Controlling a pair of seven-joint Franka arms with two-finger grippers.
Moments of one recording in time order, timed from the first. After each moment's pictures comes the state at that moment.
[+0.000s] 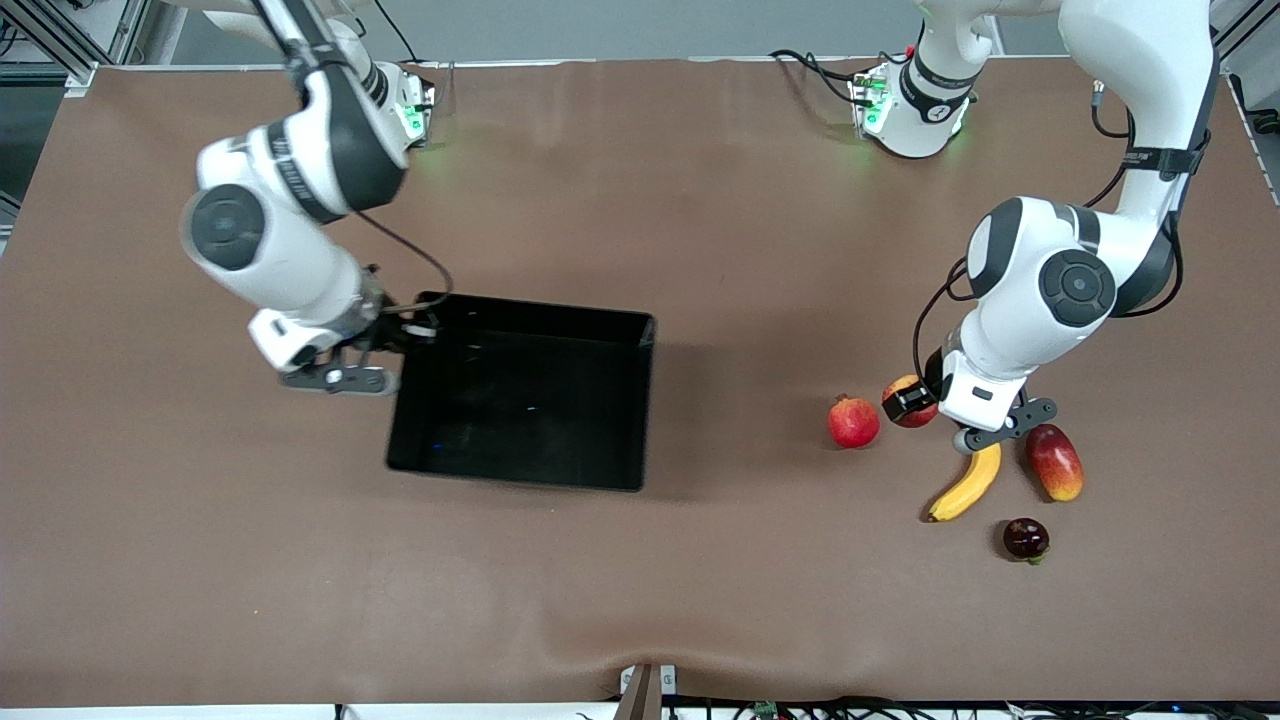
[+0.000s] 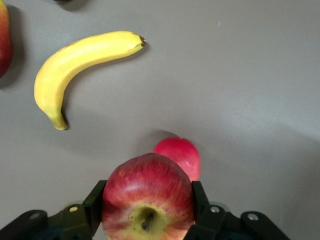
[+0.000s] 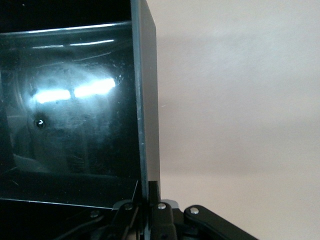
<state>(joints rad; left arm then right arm) -0.06 0.31 -0.20 -1.88 0.02 2.22 -0.64 0.34 0.22 0.06 -1.84 0.09 2.03 0.47</state>
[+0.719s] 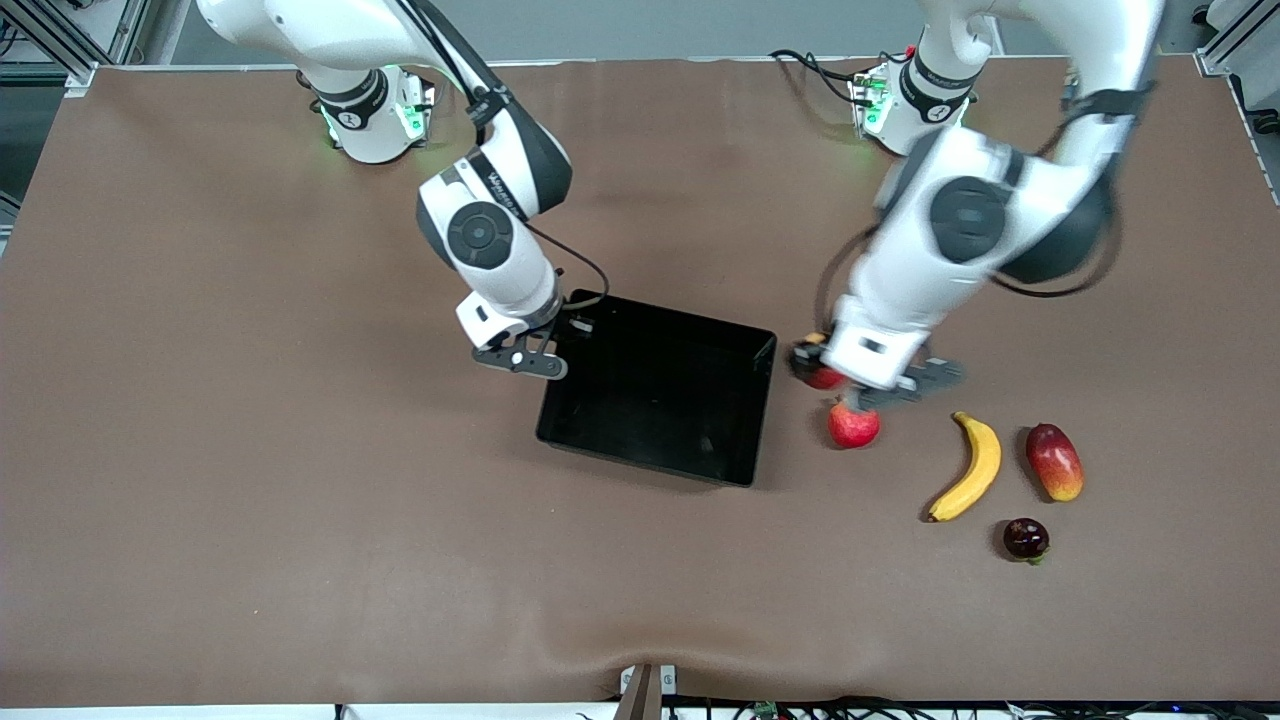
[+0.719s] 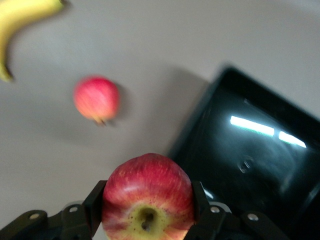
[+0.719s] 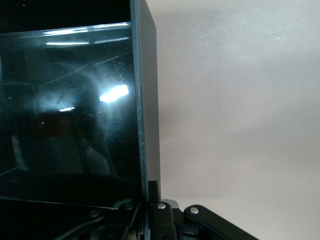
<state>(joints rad) -0.28 0.33 -0.27 -1.68 0.02 2.00 -0.85 0.60 0.43 0.06 -1.85 0.13 2.30 0.81</state>
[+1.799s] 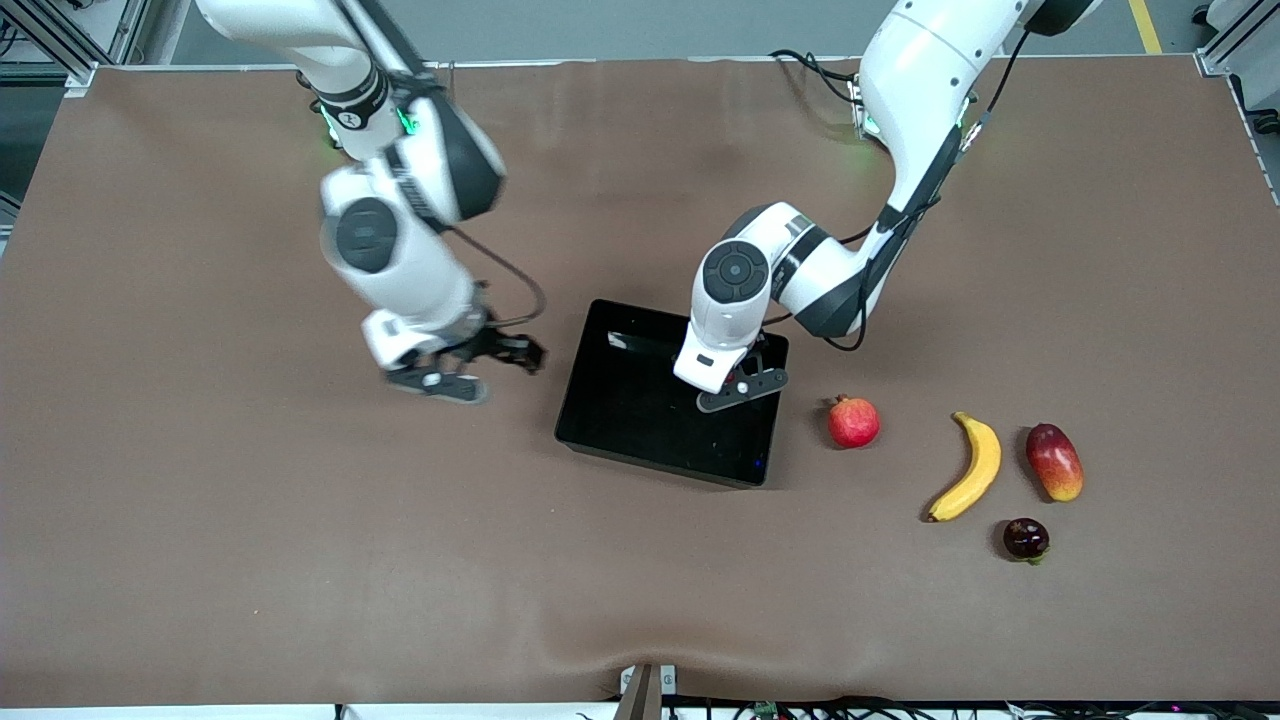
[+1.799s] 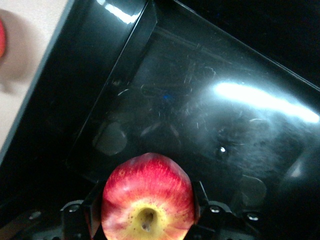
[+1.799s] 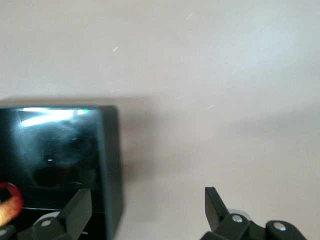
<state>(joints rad) -0.46 0.64 -0.24 -1.67 0.19 2.27 -1.08 0.41 0.28 0.02 -1.80 0.13 2.12 0.58</state>
